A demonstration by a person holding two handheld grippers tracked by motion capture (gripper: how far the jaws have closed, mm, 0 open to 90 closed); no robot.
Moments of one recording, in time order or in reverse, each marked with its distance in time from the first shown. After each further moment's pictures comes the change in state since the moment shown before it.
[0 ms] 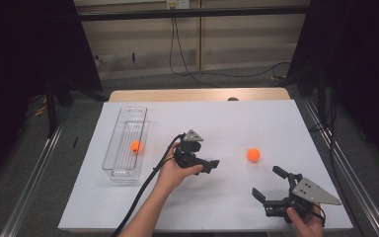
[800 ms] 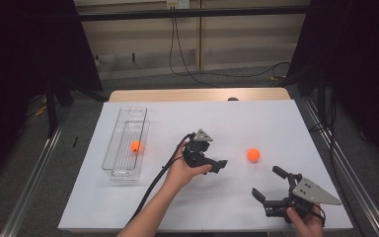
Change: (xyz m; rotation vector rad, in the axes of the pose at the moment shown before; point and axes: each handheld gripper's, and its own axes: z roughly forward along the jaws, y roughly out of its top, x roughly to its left) left arm -0.011 0.009 0.020 0.004 -0.025 0.023; right arm 0.000 0.000 0.000 -0.001 0.004 -0.001
